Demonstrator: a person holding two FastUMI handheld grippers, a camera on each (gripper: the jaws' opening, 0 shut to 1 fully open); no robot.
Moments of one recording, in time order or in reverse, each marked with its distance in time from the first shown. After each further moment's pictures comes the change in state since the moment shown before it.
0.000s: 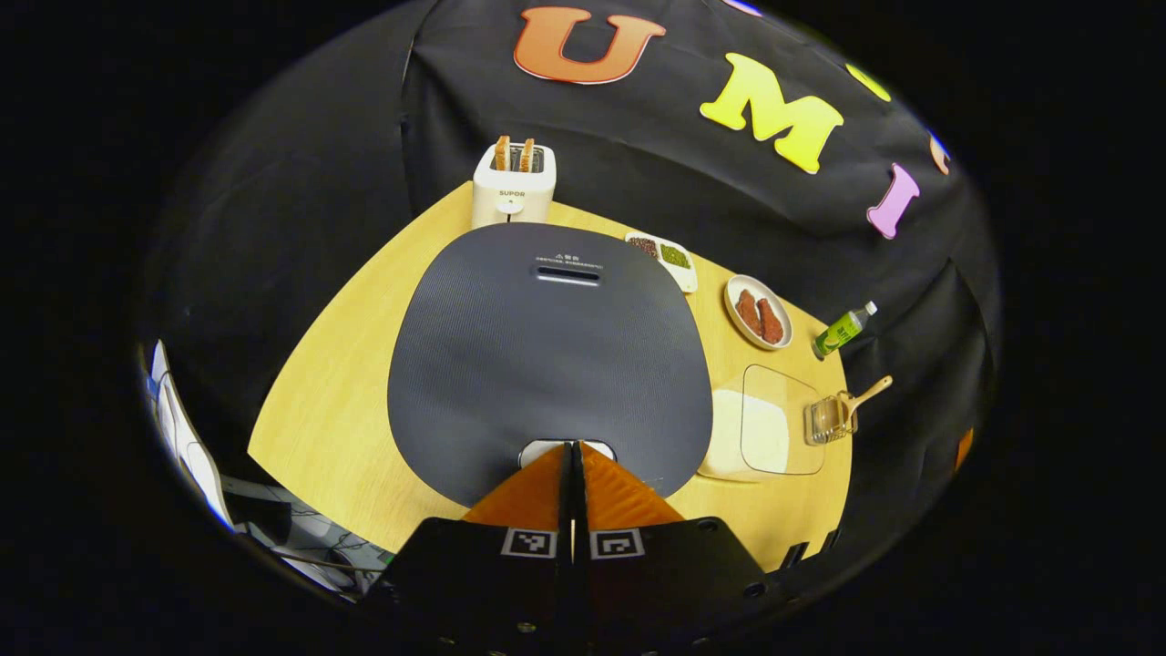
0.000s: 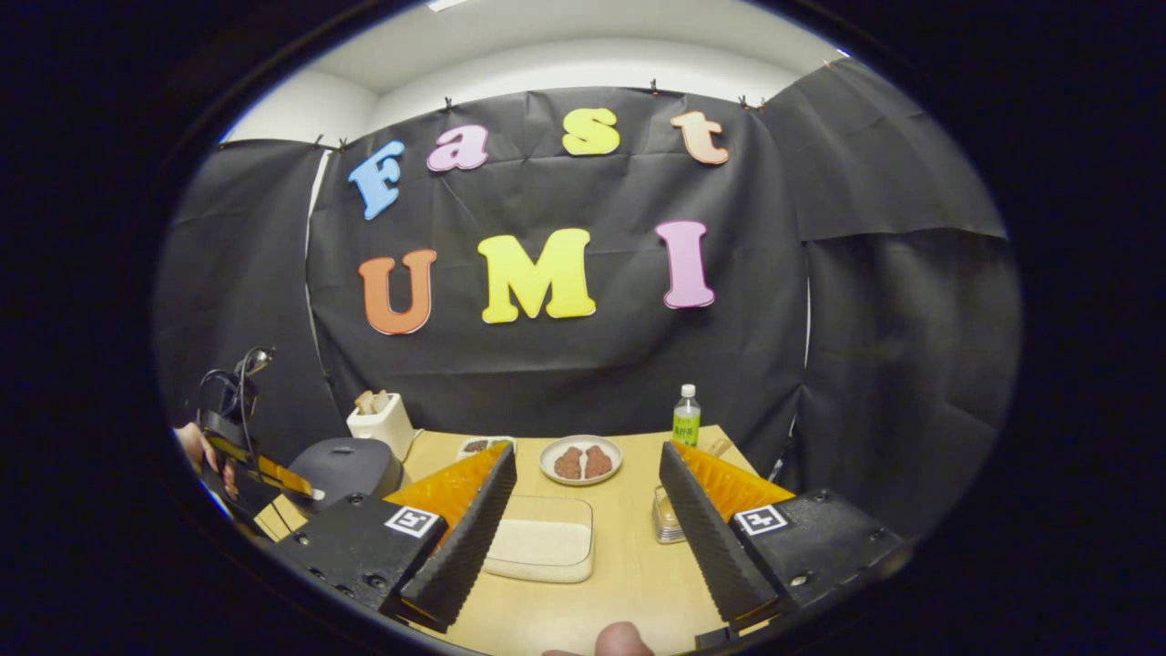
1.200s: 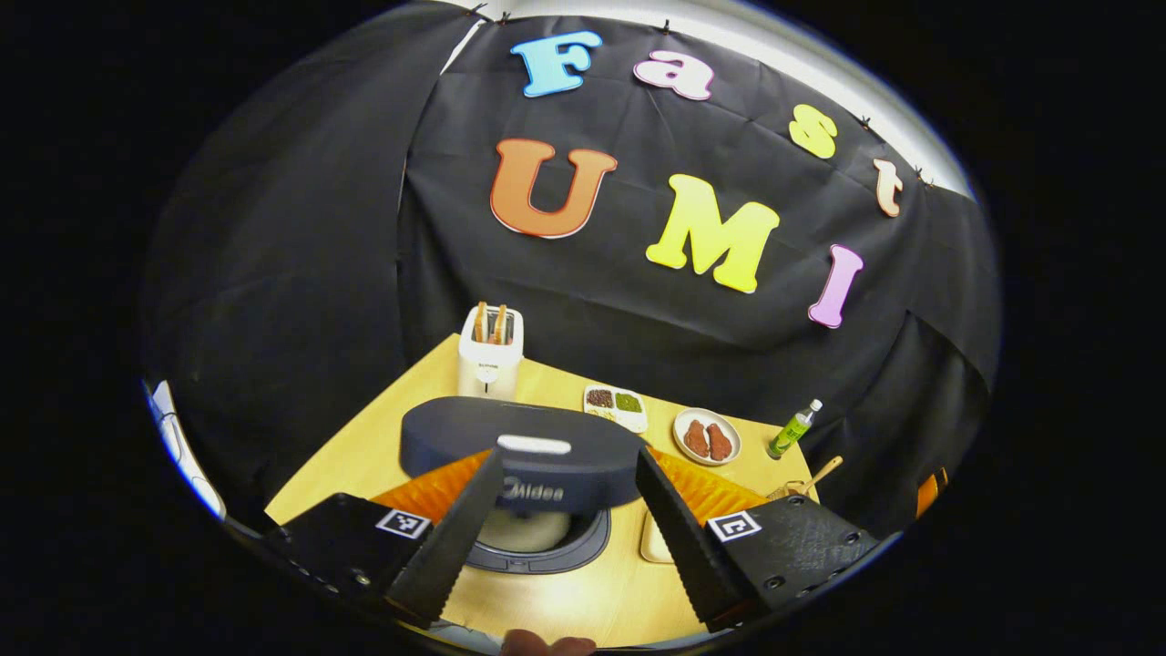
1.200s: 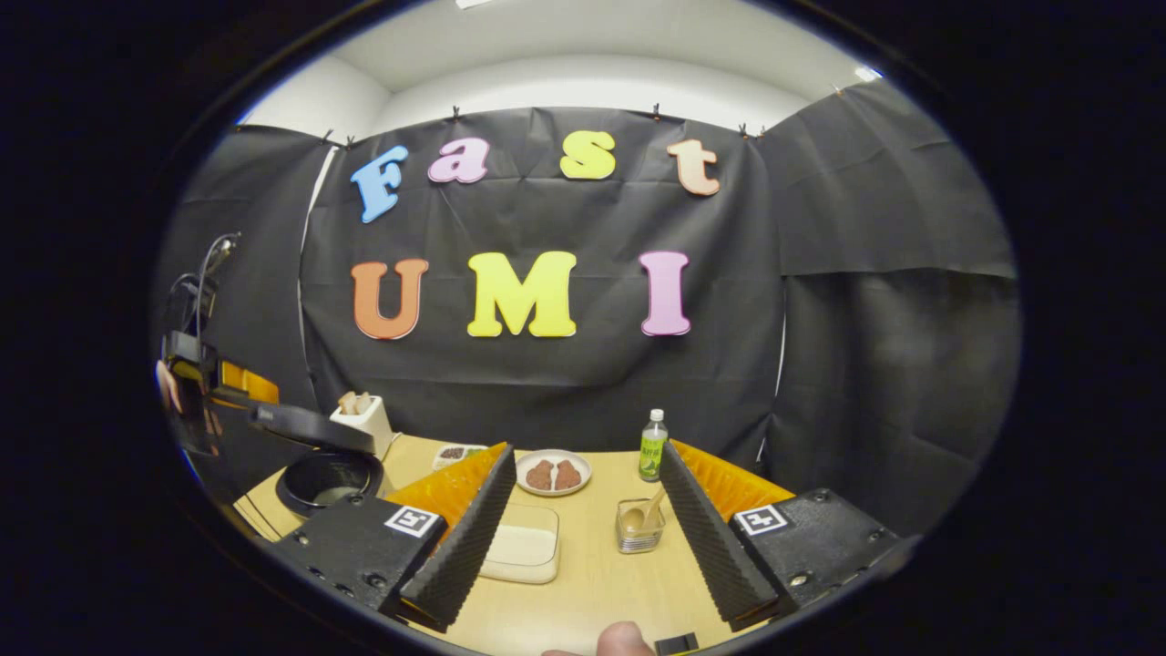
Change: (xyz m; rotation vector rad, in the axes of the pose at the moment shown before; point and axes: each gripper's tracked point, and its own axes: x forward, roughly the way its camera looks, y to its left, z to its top) left arm -0.123 -0.051 0.115 0.104 -0.560 0.043; right arm -0.034 -0.024 0.034 -0.074 -0.082 -0.059
